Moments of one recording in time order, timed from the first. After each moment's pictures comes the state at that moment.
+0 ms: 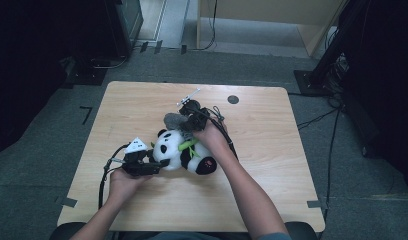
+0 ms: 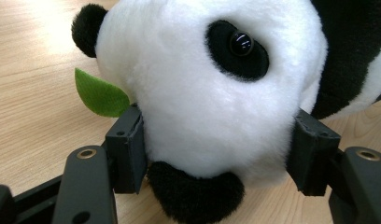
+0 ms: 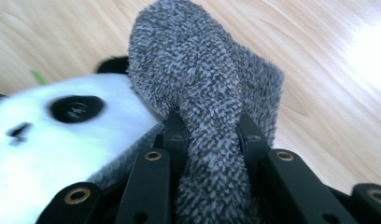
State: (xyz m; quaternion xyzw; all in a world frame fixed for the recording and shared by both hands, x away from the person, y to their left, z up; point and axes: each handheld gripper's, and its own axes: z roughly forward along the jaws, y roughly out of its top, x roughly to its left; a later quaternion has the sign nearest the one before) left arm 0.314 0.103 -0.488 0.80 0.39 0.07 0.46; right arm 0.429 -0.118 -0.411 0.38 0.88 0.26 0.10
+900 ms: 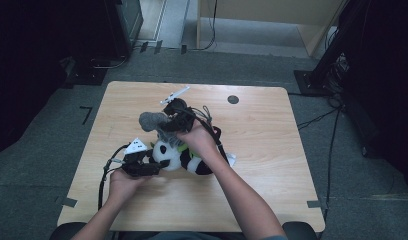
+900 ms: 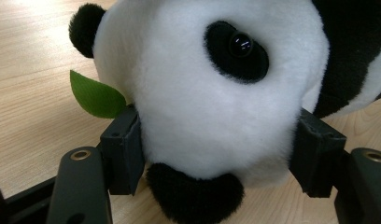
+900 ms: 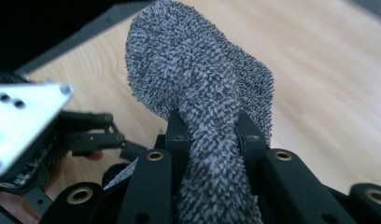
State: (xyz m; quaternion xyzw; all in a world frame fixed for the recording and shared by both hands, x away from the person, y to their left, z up) left arm 0.313 0.104 -0.489 0.80 0.38 0.07 0.46; right arm 0.397 -0.076 -0.378 0.33 0.87 0.36 0.05
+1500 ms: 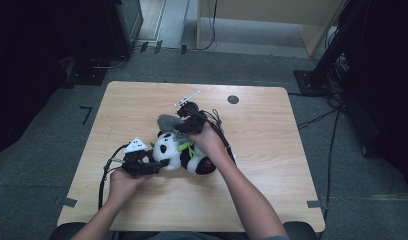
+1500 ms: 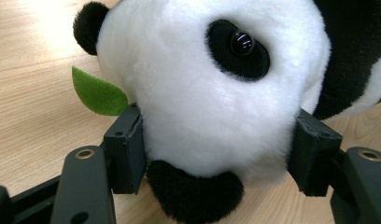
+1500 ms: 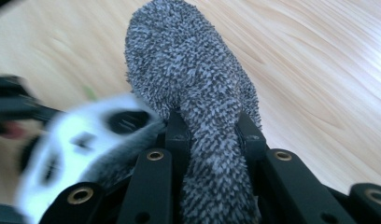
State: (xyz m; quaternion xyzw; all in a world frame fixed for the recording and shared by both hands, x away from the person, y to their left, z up) left arm 0.315 0.104 -0.489 0.80 0.39 0.06 0.46; right arm 0.420 -0.116 -0.412 0.38 0.87 0.29 0.08
